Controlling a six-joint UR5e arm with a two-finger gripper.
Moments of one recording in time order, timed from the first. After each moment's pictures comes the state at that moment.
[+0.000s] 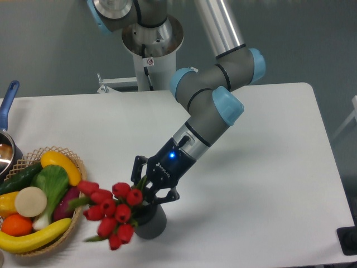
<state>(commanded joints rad) 2.50 -2.00 -1.71 -0.67 0.55 1.12</state>
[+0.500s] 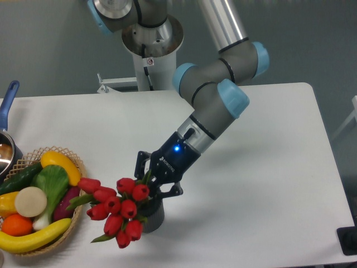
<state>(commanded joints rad) 2.55 -1.92 -1.72 -0.67 0.41 1.03</state>
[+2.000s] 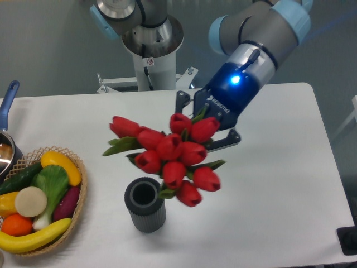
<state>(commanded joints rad) 2.73 -1.86 -1.52 -0.67 0.37 0.82</state>
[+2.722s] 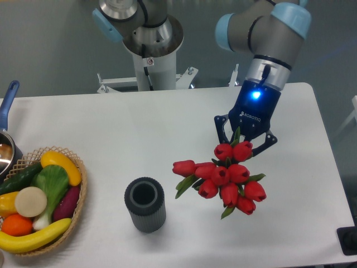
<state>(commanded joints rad) 2.78 -1.76 -1.81 -0.68 0.89 1.10</state>
